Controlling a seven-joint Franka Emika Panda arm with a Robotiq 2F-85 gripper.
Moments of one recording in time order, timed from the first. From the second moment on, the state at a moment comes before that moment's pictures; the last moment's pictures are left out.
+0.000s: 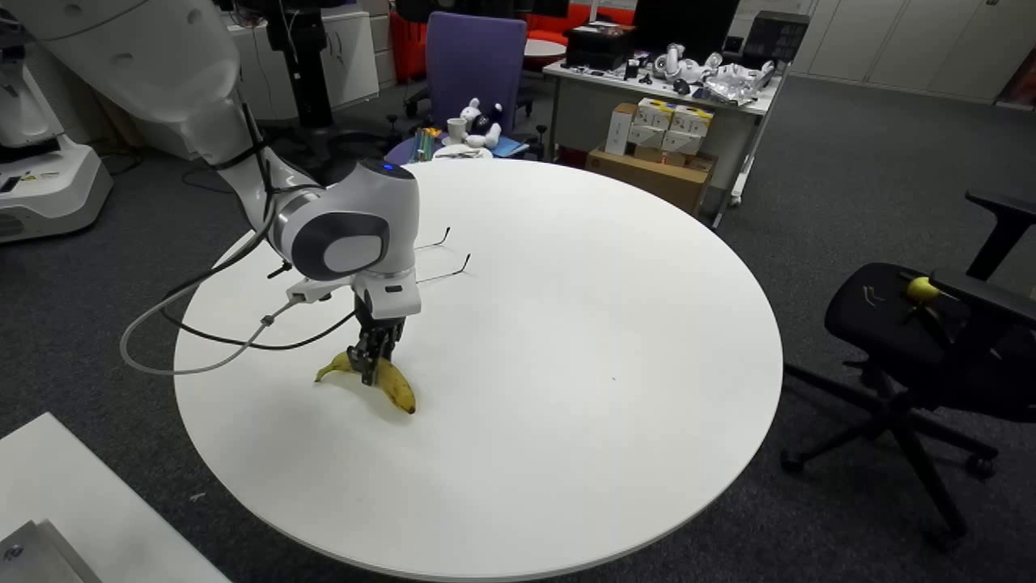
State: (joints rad) arm 0.02 0.46 -0.11 -2.30 0.16 2.56 1.12
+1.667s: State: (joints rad) arm -0.03 0.25 -0.10 -2.22 0.46 2.50 1.13
